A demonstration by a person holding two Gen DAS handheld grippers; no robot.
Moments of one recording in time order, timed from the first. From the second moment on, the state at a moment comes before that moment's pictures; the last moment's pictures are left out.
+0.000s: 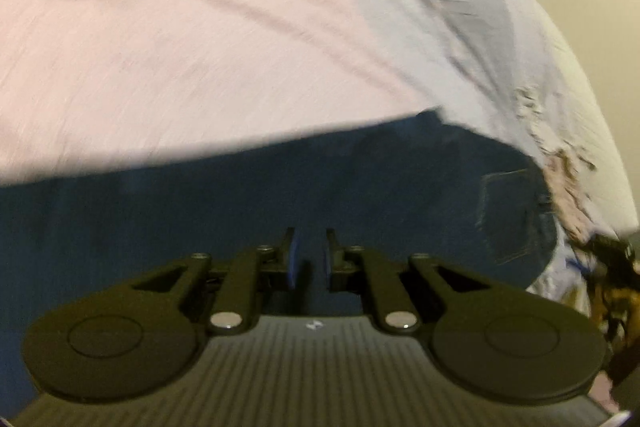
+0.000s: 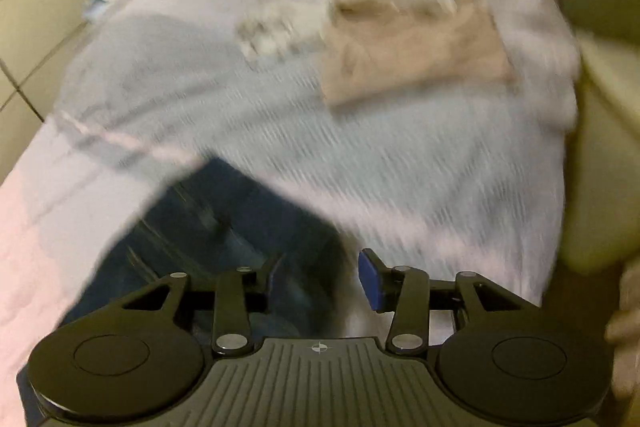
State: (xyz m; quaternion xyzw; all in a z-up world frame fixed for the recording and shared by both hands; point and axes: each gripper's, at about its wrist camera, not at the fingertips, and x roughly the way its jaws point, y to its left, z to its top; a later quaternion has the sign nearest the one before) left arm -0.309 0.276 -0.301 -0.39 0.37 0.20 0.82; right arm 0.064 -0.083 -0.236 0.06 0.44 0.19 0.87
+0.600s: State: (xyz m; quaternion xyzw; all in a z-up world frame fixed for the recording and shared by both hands) left arm -0.184 0.339 -0.349 -0.36 0.40 0.09 0.83; right arm 0.102 0.021 -0.297 -0.06 0.47 0.27 0.84
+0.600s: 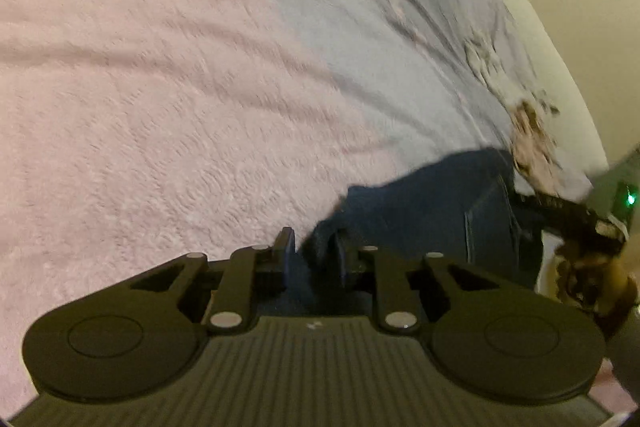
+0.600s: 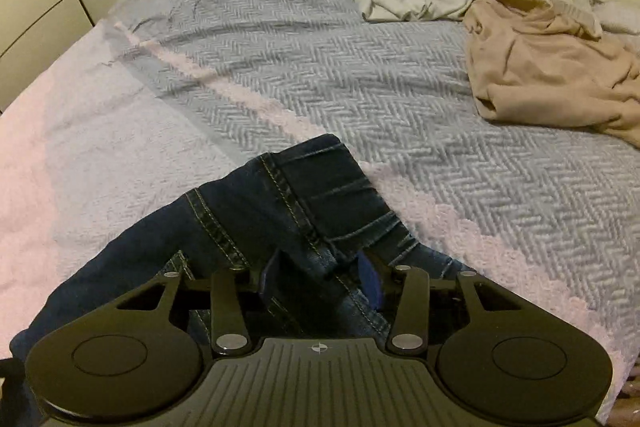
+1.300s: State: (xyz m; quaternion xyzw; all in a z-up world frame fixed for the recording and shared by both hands) left arm -0.280 0.242 -0.329 -0.35 0.38 0.21 0.83; right arm 0.004 -0.001 -0.276 -0.18 0.43 0.37 0.80
